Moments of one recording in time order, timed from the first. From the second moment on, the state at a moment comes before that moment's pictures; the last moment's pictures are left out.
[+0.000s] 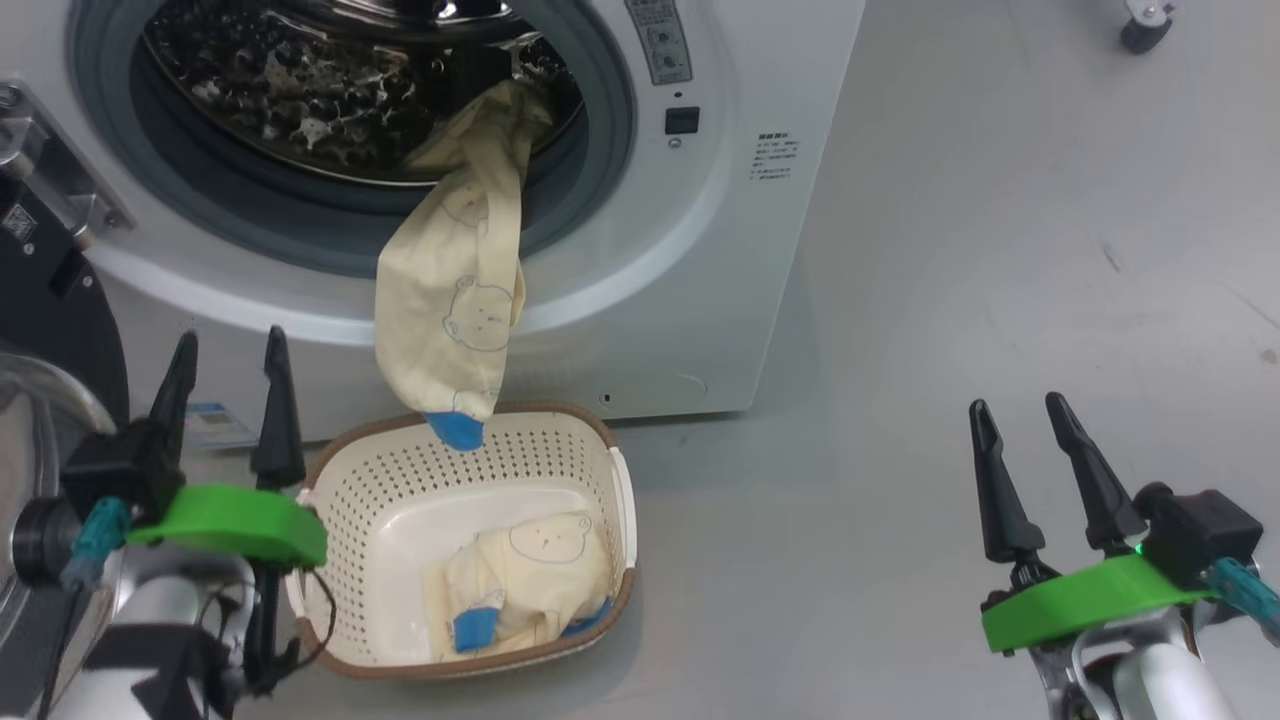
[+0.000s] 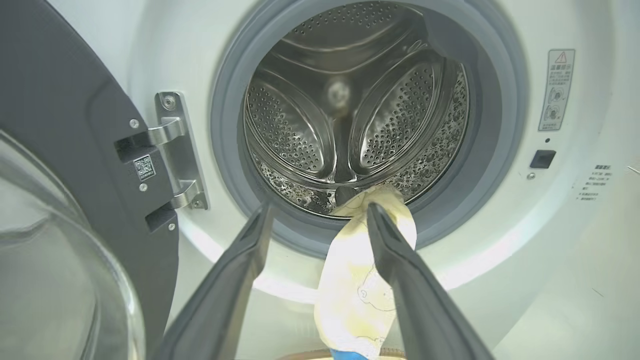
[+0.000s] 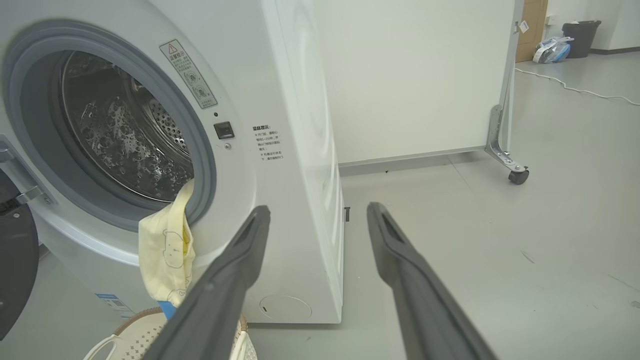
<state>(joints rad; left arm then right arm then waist) -0.38 0.33 -0.31 0.30 -0.46 0.18 -0.24 0.00 -0.06 0.06 0.07 0.25 0.13 -0.25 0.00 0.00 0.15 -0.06</state>
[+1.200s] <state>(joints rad) 0.01 0.34 -0.24 0.00 -0.48 0.25 -0.24 0.04 -0.06 0.06 0.05 0.25 0.13 -0.25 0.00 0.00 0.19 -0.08</state>
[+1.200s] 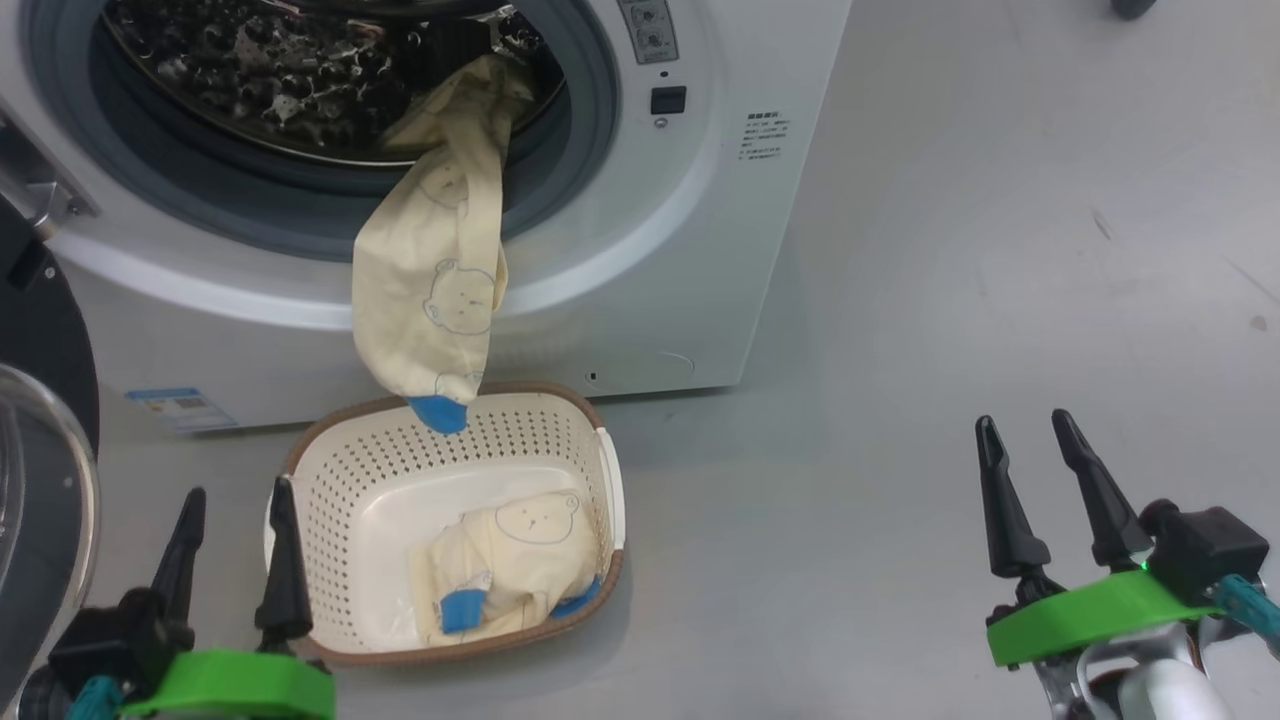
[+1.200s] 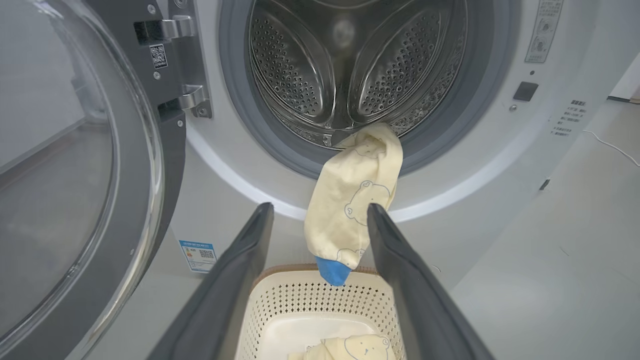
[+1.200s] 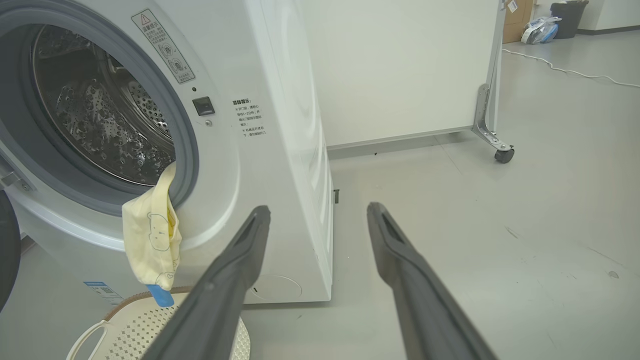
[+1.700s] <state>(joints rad) -0.45 0.28 -0.30 0.27 -0.49 0.19 -0.22 -0.07 -0.06 0.07 0.03 0.25 0.13 -0.25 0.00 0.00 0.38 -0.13</state>
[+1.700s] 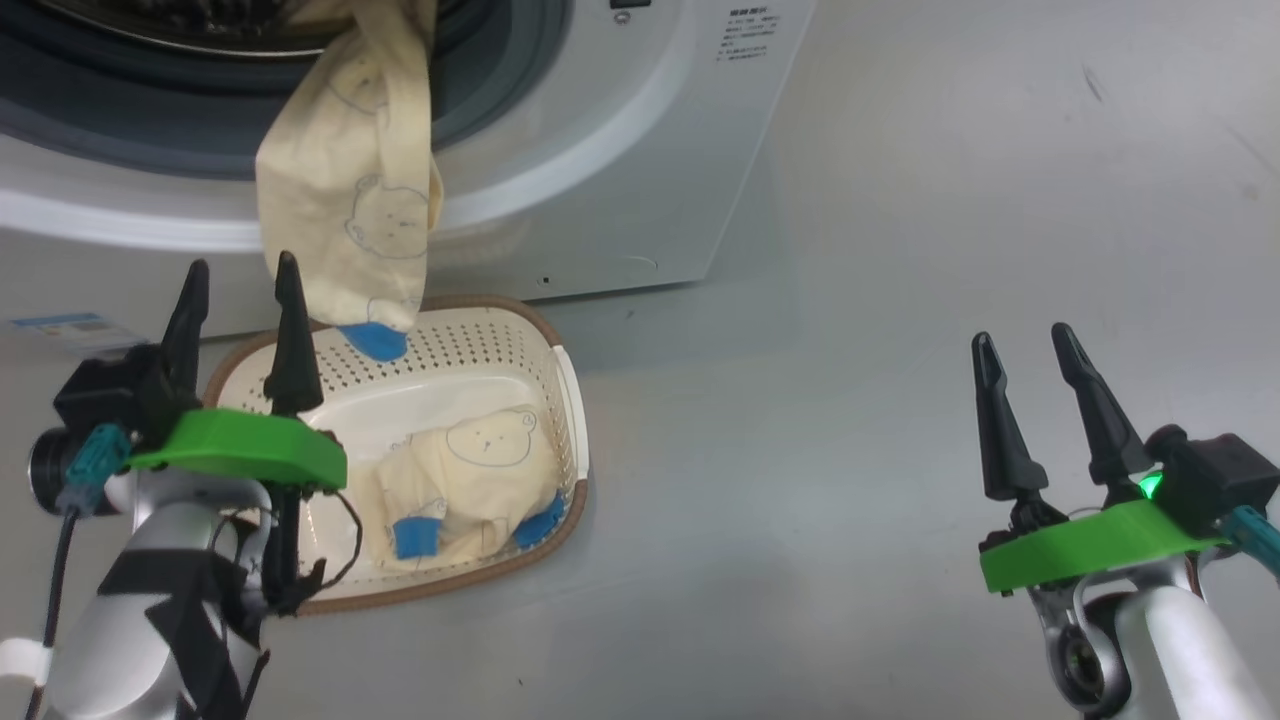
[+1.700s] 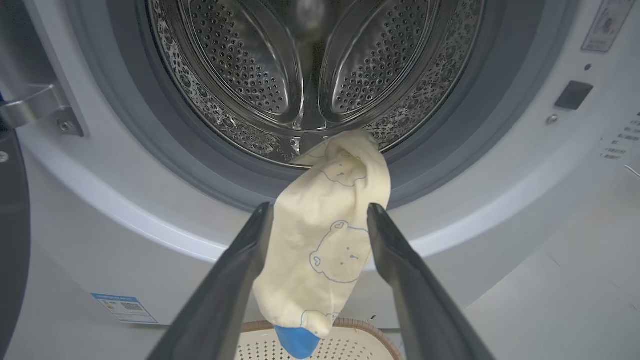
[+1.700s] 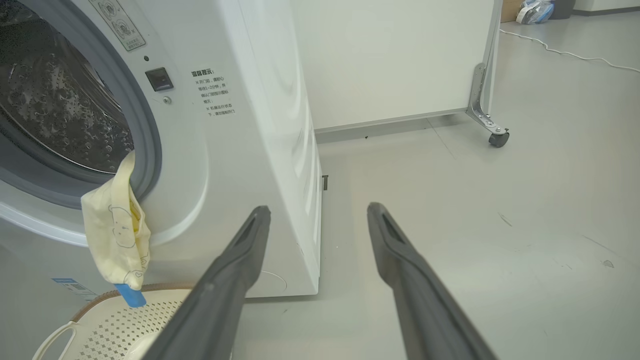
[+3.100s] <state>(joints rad) -0.88 0.16 -0.20 0.67 -0.37 0.07 -0.25 -0.19 -0.05 0.07 0.01 0.26 0.13 -0.25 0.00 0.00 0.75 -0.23</state>
